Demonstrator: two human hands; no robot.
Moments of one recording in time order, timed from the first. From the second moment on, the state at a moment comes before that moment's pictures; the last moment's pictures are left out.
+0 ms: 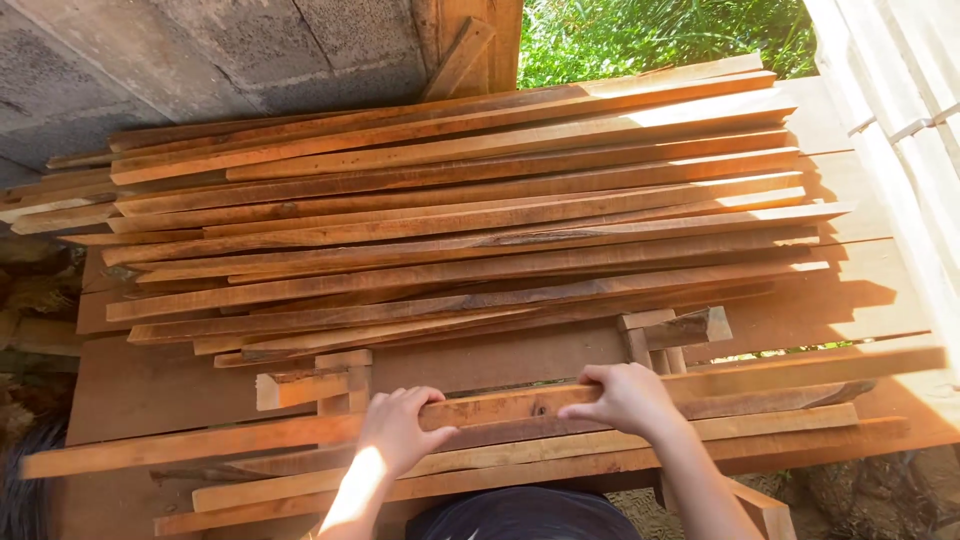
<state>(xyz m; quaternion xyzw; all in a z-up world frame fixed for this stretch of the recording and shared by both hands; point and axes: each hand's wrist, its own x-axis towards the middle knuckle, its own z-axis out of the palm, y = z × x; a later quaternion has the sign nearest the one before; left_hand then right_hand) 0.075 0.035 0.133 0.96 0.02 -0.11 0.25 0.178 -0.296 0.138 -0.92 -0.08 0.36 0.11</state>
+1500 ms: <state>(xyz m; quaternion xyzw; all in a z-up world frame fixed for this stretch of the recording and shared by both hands) -0.068 -0.017 -0.028 0.98 -0.03 -0.13 0.11 0.116 -0.247 -0.022 -0.93 -0.26 0.21 0.15</state>
